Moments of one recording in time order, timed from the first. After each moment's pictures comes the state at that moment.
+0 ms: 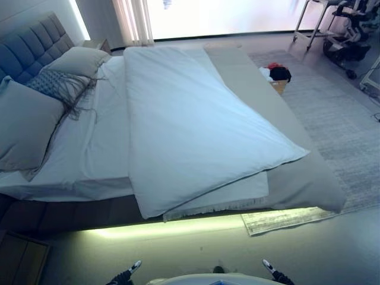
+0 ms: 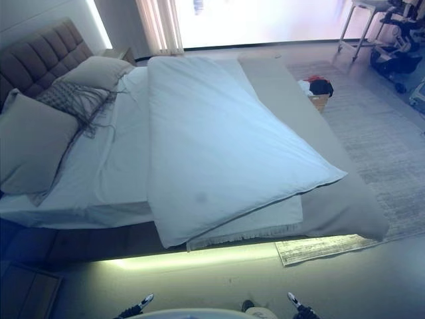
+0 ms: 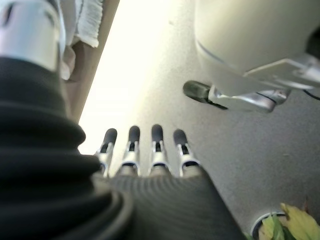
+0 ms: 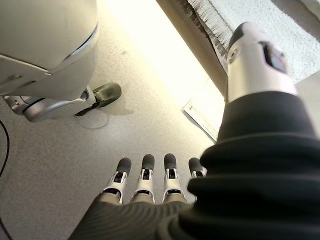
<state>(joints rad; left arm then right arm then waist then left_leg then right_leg) 0.03 0.22 -0.06 1.34 -0.60 0.01 -0.05 0.04 -0.21 -0.02 1.36 0.66 -0.09 -0.07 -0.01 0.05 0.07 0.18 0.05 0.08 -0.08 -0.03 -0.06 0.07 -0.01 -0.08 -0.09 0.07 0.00</state>
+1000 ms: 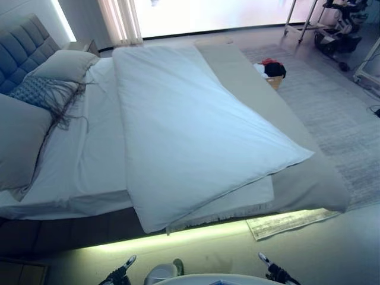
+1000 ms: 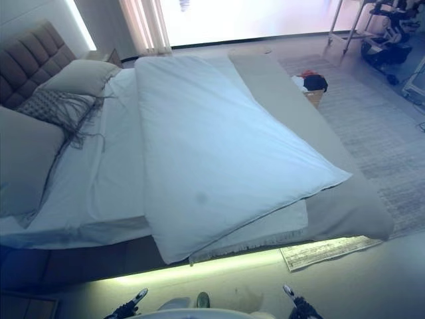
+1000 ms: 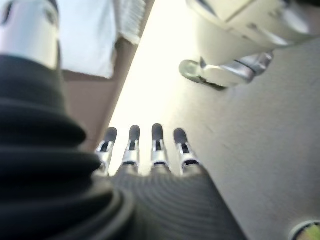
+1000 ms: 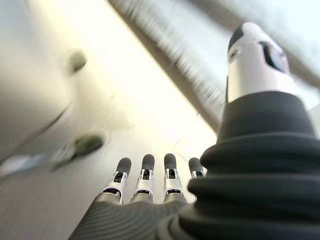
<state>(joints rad) -0.01 0.24 0.02 1.36 -0.60 -0.02 -0.09 -0.04 -0.21 -0.02 1.36 0.73 -0.08 0.12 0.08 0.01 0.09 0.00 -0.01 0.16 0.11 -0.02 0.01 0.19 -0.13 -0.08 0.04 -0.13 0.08</state>
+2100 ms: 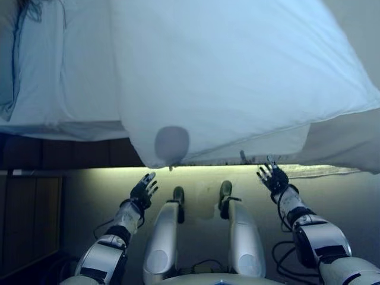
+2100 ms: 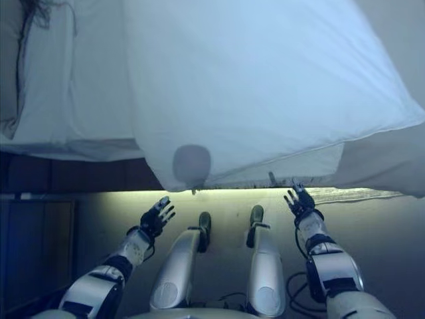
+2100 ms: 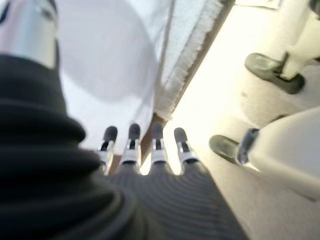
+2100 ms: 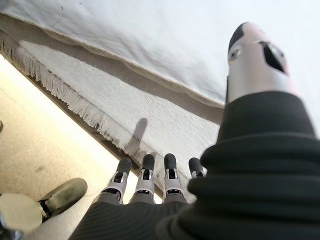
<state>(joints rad) -0.40 0.23 -0.21 1.10 -0.98 -0.10 -0.24 -0.62 -0.40 0.03 1.28 1.13 -0.01 0.16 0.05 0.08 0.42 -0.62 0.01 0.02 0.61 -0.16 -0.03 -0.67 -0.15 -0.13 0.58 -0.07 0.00</state>
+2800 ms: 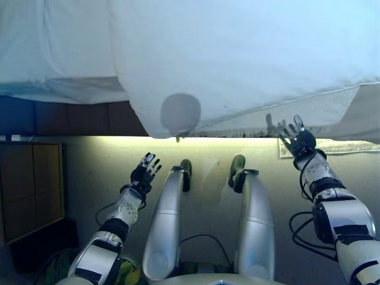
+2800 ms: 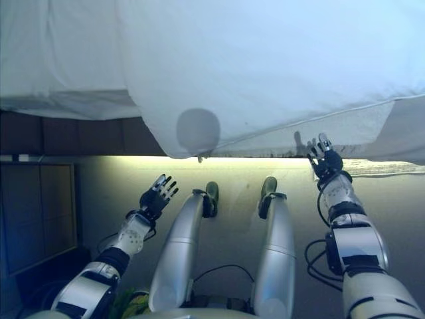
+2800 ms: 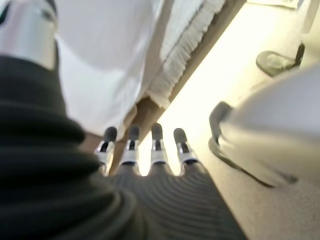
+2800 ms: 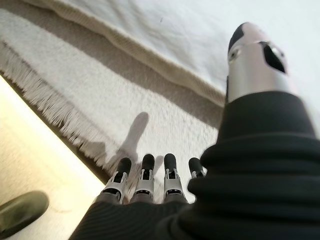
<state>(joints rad) -0.36 0.30 -0.25 0.88 -1.16 -0.12 -0.23 -0.82 -0.54 0.03 1.23 1.15 0.01 0.16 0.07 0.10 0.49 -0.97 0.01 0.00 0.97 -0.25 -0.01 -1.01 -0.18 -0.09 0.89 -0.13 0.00</state>
